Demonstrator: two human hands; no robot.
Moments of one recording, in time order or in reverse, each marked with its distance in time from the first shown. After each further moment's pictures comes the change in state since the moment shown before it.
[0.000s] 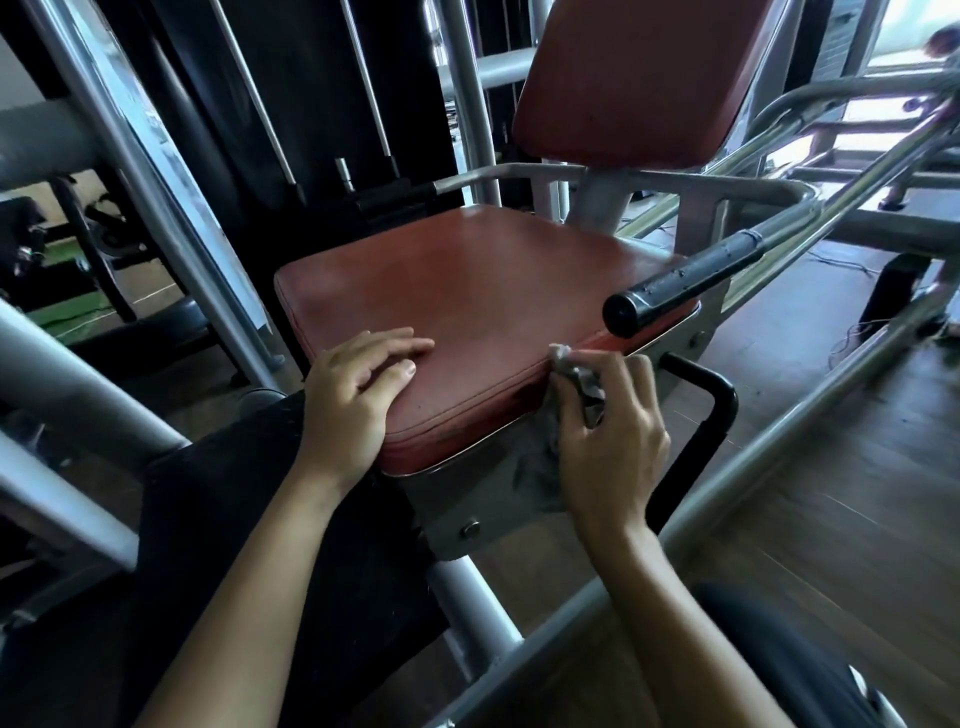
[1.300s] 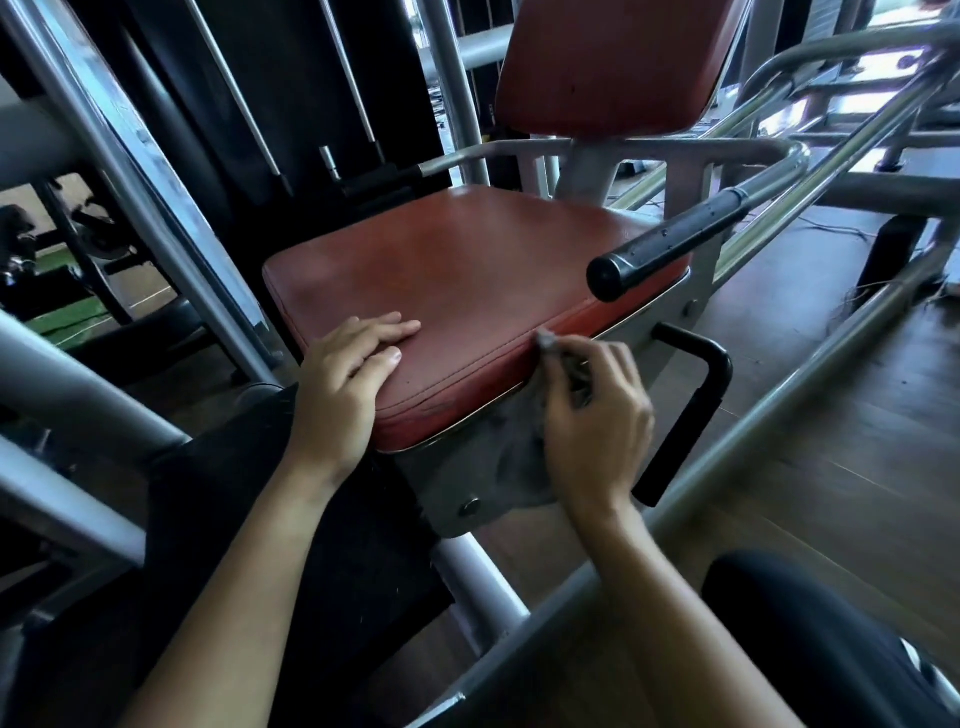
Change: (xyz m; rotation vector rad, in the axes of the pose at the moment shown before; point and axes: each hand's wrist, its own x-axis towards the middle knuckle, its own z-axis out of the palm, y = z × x) left_hand -0.011 0.006 0.000 0.003 -0.025 -0.068; right_hand -0.012 0.000 0.003 0.057 0.006 0.074
